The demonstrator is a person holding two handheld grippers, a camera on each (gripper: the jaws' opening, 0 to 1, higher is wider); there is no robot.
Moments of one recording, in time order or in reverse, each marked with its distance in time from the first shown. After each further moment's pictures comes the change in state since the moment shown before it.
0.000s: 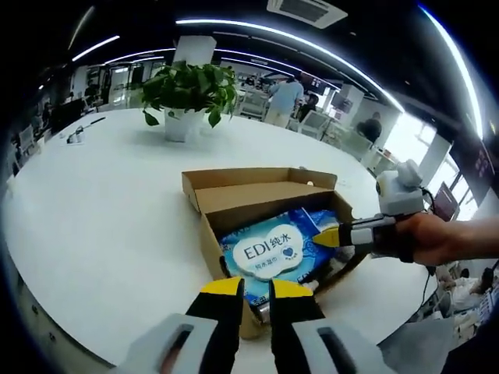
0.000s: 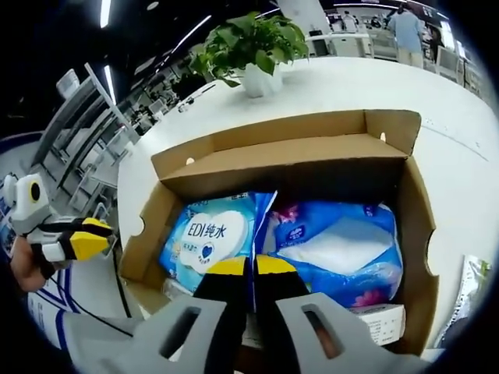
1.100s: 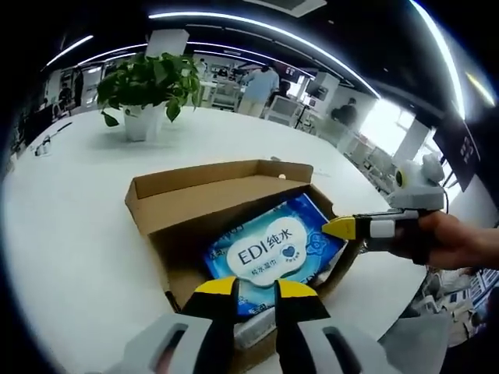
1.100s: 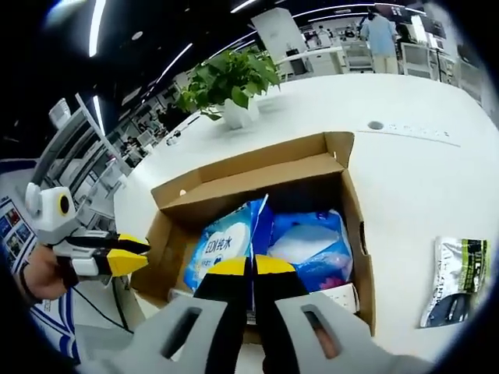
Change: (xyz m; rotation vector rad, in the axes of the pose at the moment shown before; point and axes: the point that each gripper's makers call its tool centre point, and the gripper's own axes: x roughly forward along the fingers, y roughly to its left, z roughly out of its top) left arm 0.044 -0.042 0.006 0.066 0.067 -0.129; right arm -0.053 -0.023 0.014 0.096 -0.154 -0.055
